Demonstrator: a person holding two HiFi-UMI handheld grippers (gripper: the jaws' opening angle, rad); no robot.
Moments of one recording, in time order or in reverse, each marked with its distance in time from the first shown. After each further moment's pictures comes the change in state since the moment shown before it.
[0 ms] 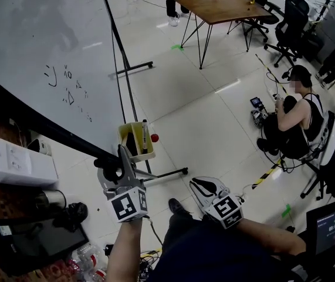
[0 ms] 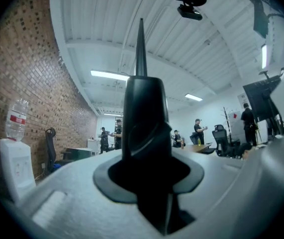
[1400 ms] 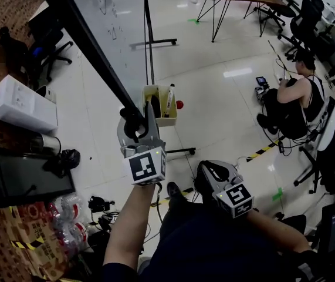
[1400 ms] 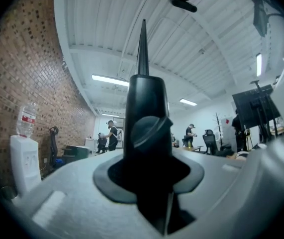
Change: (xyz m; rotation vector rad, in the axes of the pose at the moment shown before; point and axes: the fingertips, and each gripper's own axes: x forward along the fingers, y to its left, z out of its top) left arm -0.154 -0.076 0.014 -0.038 -0.020 -0.037; right arm -0.148 0.082 -0.087 -0.013 0.001 0.003
